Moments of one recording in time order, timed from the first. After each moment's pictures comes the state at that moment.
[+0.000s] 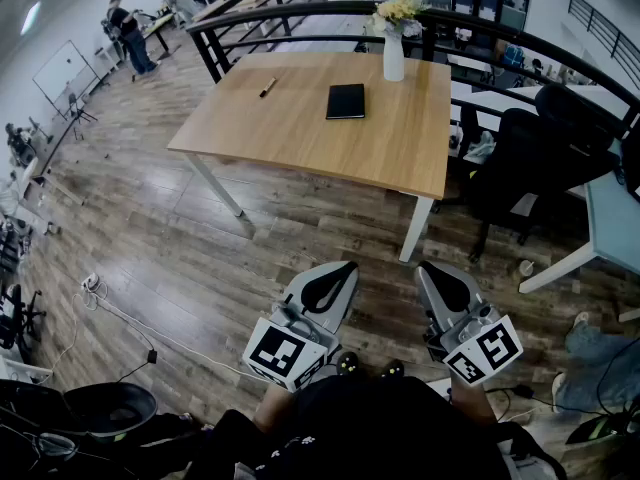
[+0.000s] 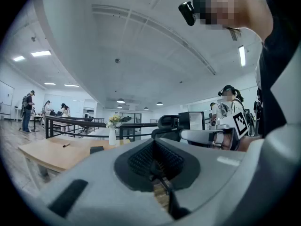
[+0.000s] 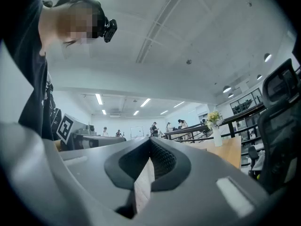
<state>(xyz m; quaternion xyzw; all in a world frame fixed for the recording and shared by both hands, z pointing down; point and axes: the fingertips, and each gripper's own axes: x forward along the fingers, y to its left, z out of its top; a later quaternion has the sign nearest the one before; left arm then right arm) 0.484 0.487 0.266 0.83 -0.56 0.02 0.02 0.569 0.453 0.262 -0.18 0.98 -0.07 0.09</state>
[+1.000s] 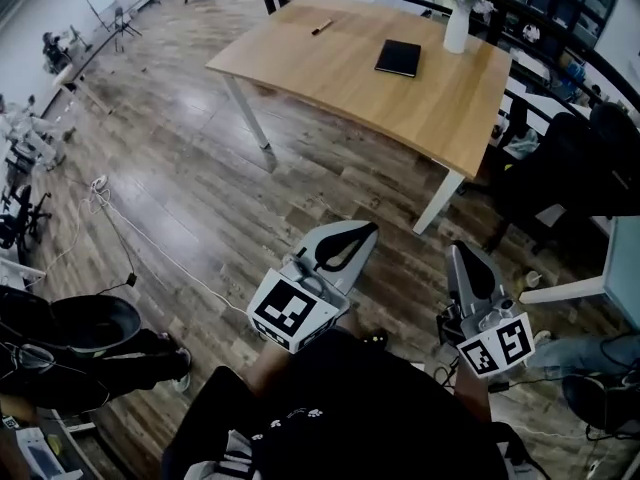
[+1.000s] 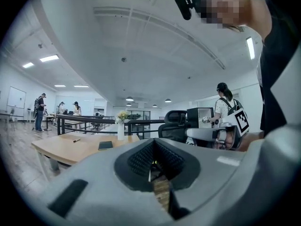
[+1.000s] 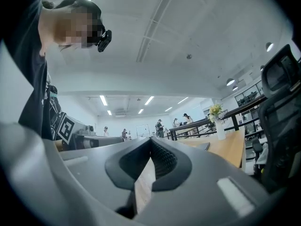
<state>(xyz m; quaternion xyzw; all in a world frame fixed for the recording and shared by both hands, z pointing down) 0.497 0.491 0.299 0.79 -0.61 0.03 0.03 0.599 0.442 0.292 -0.15 0.98 -0.09 0.09</state>
